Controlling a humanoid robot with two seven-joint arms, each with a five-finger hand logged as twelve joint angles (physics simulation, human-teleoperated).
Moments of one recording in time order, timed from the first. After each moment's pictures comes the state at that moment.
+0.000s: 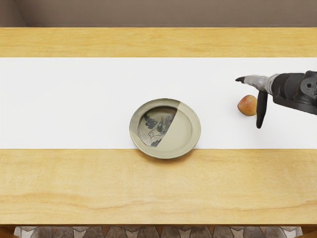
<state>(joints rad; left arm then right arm) -0.02 0.00 -0.11 -0.15 0.02 0.00 0.18 1.22 -0.69 0.08 1.33 -0.94 0.13 -0.61</state>
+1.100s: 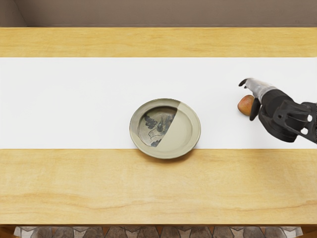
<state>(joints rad) -0.02 0.00 -0.11 -0.15 0.02 0.00 0.18 1.11 -0.54 -0.01 1.20 -1.10 -0.24 -0.61</state>
